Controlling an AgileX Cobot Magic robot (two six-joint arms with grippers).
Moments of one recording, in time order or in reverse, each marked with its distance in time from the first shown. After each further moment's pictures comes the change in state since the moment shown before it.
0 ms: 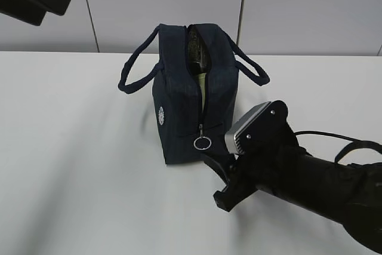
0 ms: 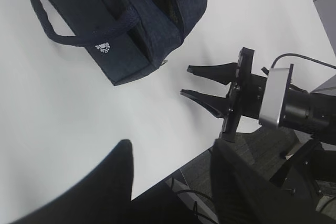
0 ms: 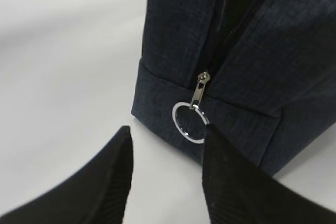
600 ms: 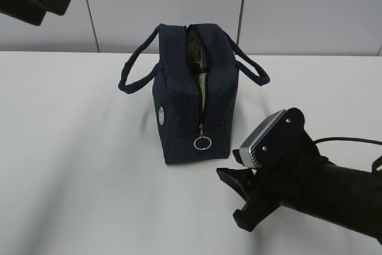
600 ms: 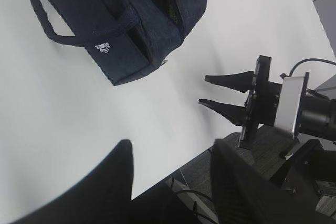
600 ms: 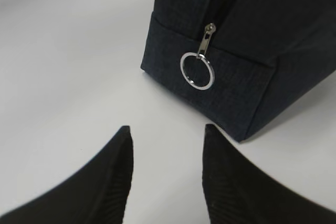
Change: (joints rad) left arm 0.000 0.000 0.000 0.000 0.000 0.000; right arm 0.000 -0.148 0.072 -0.025 0.185 0.002
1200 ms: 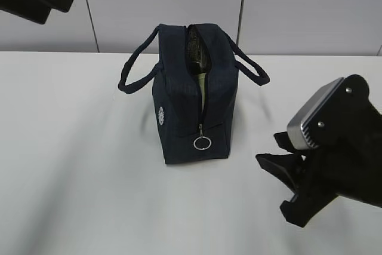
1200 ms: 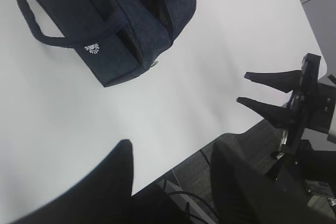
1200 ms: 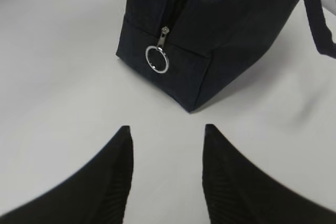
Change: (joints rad) left arm 0.000 0.000 0.000 -0.031 0.000 0.000; right arm 0.000 -0.432 0.000 0.008 0.484 -0.025
